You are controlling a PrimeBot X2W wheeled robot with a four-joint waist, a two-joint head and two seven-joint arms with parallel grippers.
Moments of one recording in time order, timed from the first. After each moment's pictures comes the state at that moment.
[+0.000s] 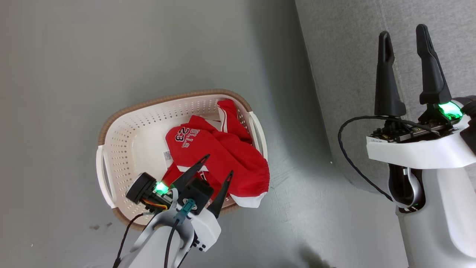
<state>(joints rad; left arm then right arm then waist) -0.44 0.07 -0.48 0.63 0.08 -0.05 -0.25 -0.44 -0.05 0.04 0.06 0.25 0.12 -0.25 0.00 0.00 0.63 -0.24</state>
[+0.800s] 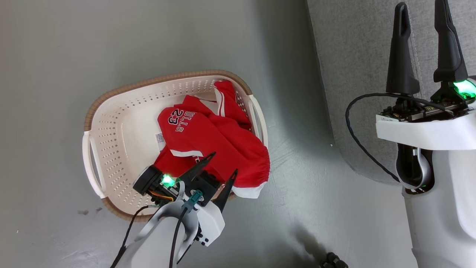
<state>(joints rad) -0.53 0.06 -0.54 0.75 0.05 -0.08 -0.25 -0.52 -0.05 0.01 0.08 0.24 0.12 -0.25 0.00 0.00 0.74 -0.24</state>
